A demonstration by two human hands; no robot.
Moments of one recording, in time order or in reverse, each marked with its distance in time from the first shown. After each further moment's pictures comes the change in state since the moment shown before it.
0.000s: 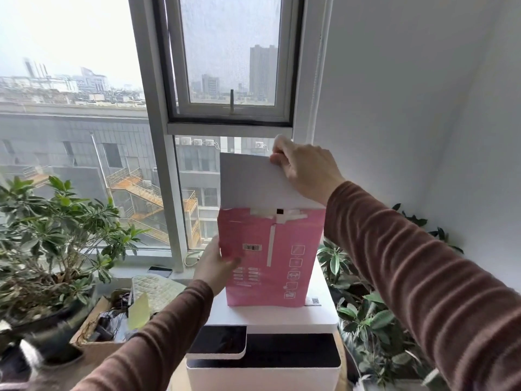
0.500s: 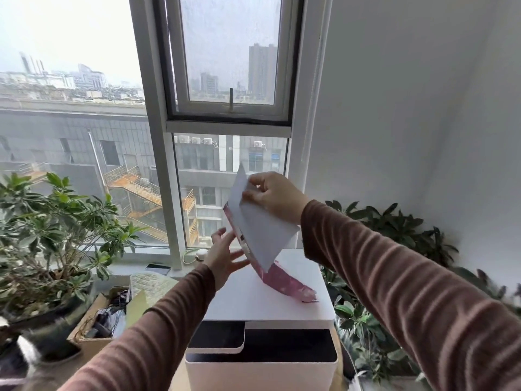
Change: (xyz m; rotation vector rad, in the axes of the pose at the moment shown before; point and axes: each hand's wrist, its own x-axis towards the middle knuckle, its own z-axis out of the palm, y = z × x) left_hand 0.021 0.003 0.013 -0.811 -0.193 -0.380; right_hand -0.012 -0.033 0.050 0.552 -0.296 0.141
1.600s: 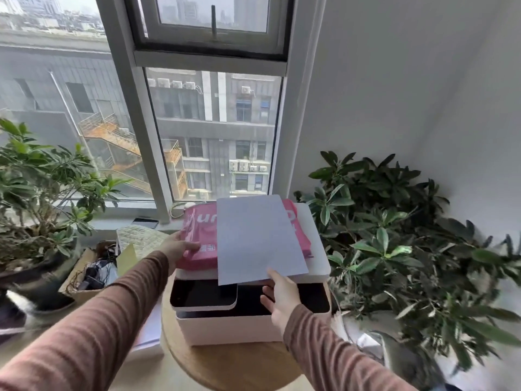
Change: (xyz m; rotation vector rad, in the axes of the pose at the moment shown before) left_hand 0.061 -0.080 -0.131 0.336 0.210 -0.287; right_hand -0.169 0.106 0.214 1.256 0.466 1.372
